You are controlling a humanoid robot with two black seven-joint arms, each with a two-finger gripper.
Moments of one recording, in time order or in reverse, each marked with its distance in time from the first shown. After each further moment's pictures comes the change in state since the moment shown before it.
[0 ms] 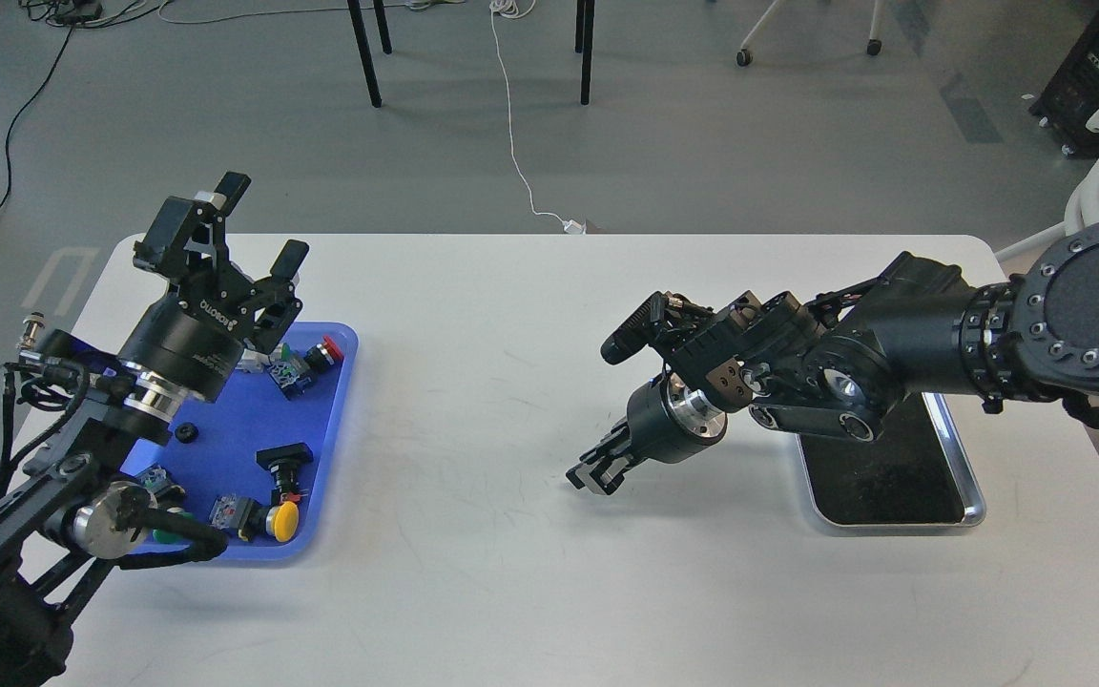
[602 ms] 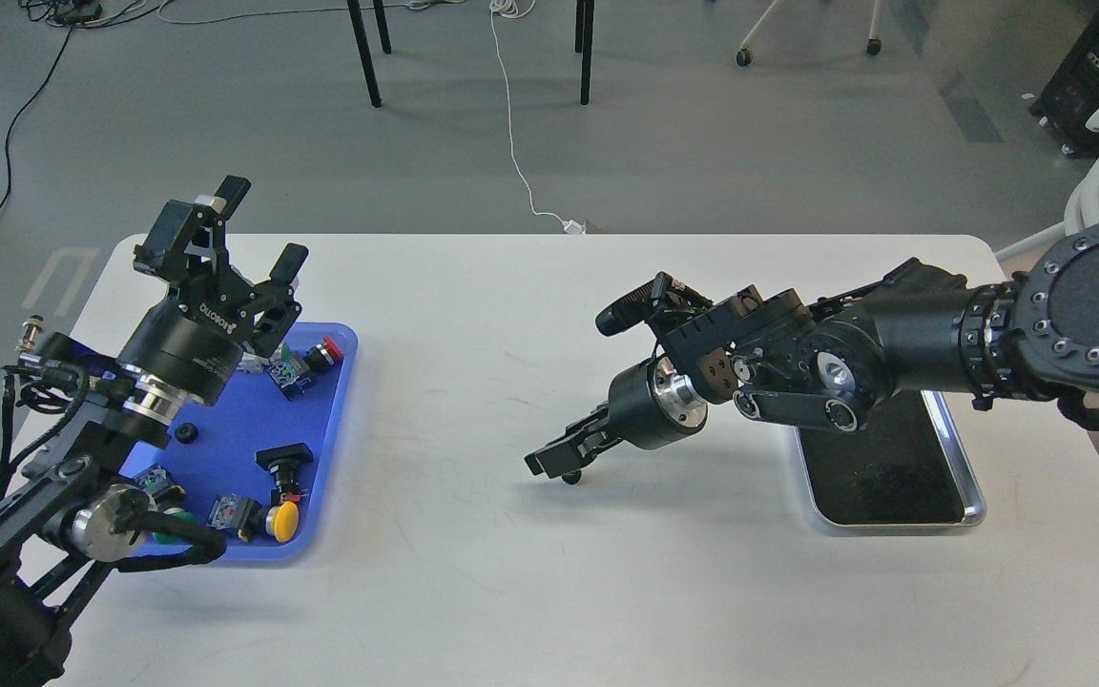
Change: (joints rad) left arm 0.005 0.002 0.001 0.000 0.002 0.000 0.000; right arm 0.005 -0.031 0.073 -0.004 0.195 -0.003 0.000
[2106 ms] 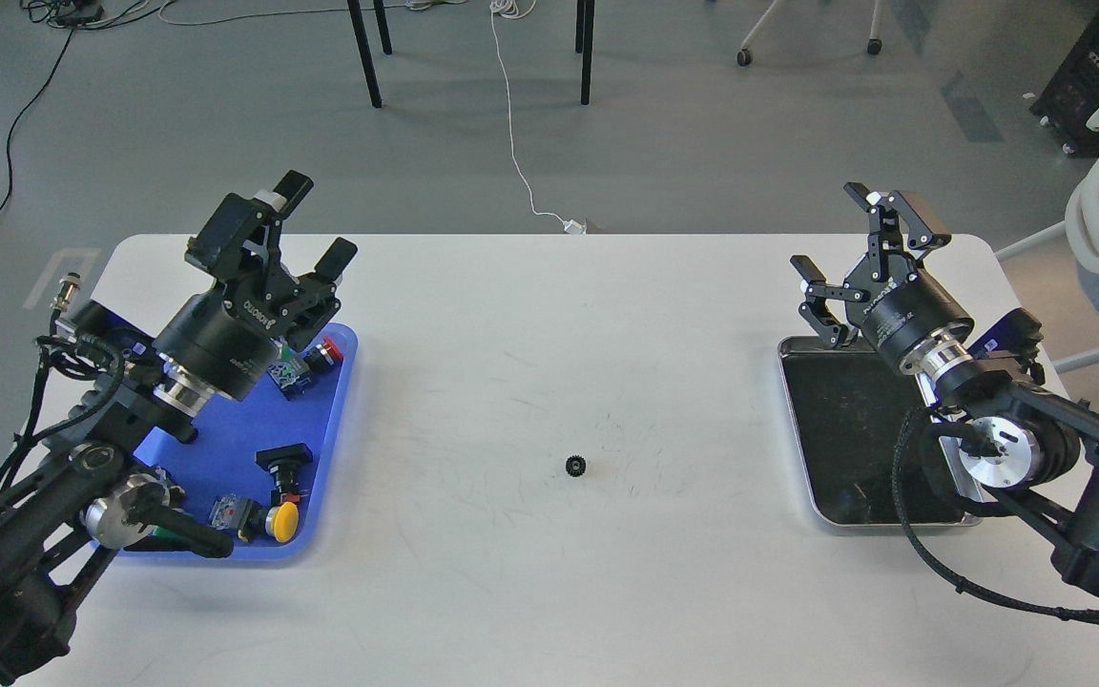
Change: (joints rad) left arm -0.064 0.001 0.022 -0.023 0.315 -0.116 0.000; right arm -0.861 -0.497 1.254 0.063 0.751 0.021 0.000
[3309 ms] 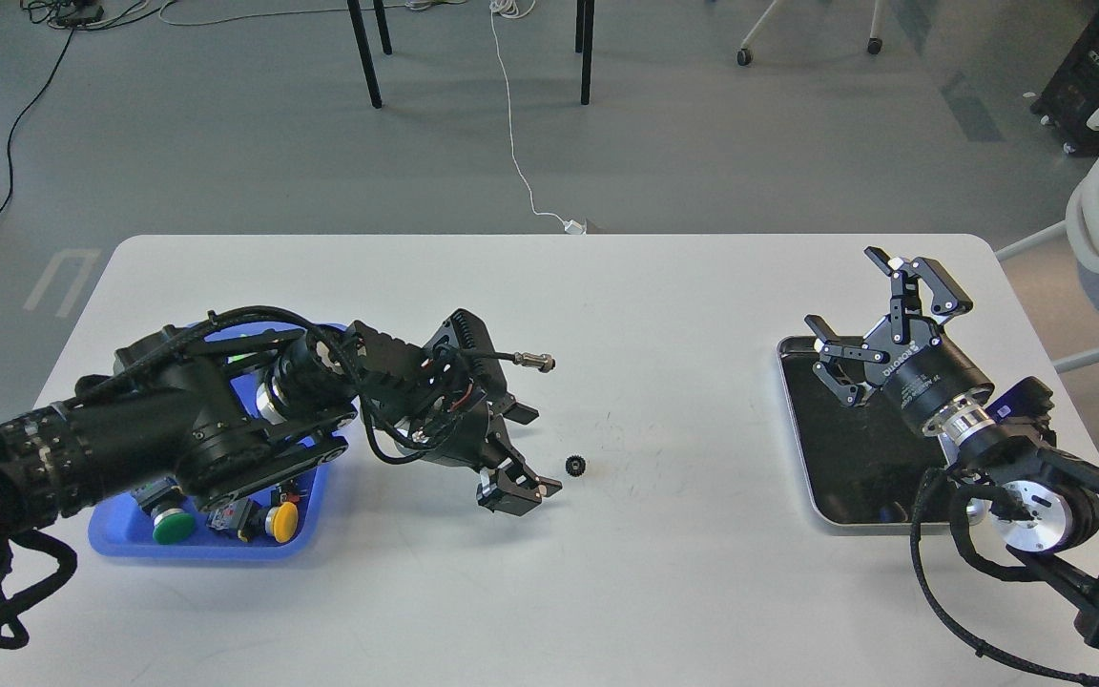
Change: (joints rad) left arm -0.704 -0.233 0.916 0.326 1.224 -0.032 0.000; right arm -0.138 -0.022 0.061 -0.013 -0.001 0.132 0.000
